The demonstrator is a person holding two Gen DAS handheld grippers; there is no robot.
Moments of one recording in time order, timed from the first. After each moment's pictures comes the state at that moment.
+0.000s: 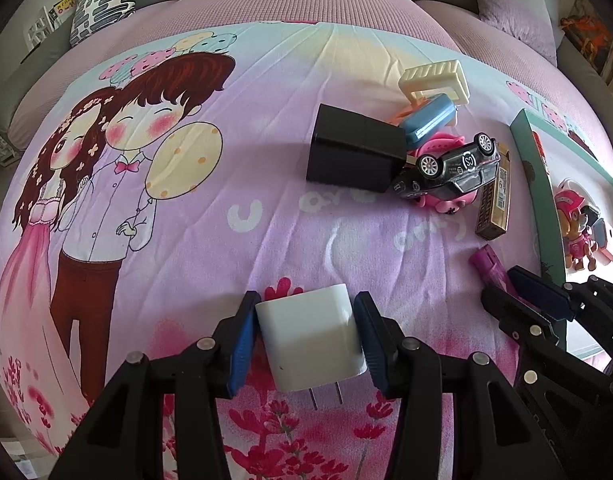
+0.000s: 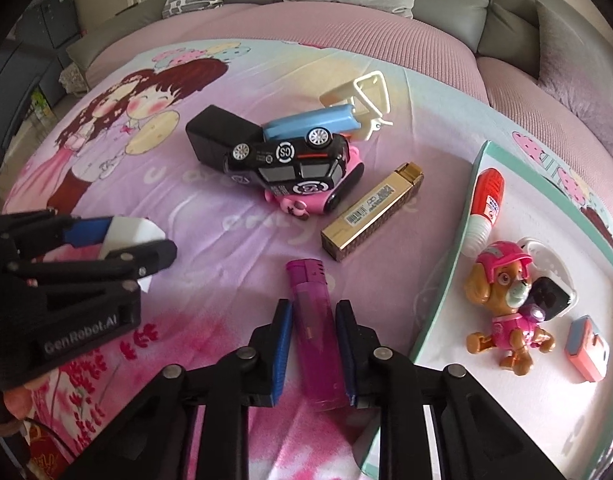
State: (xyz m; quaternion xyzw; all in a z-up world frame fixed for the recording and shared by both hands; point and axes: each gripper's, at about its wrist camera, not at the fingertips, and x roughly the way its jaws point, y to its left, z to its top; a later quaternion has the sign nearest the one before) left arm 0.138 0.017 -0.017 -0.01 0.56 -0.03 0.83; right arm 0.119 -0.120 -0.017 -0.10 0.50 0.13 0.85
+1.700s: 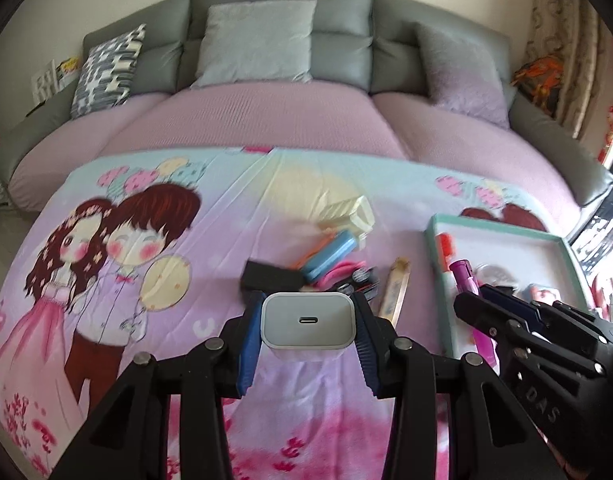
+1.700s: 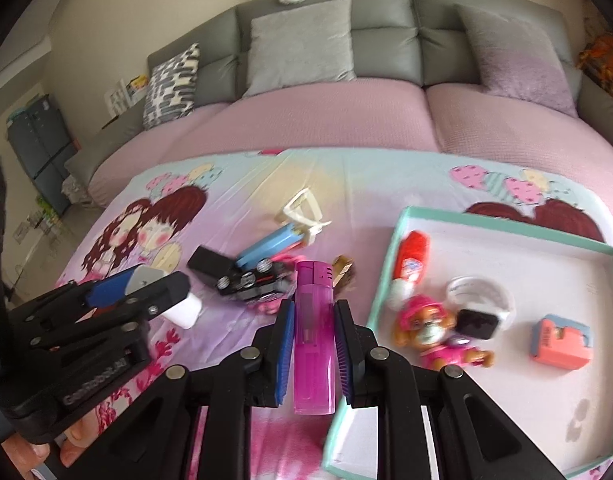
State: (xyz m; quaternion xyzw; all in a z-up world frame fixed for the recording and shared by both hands) left arm 0.121 -0.032 0.068 -0.02 0.39 -0.07 0.92; right arm 0.109 -0.192 0.056 0.04 0.39 0.09 0.92
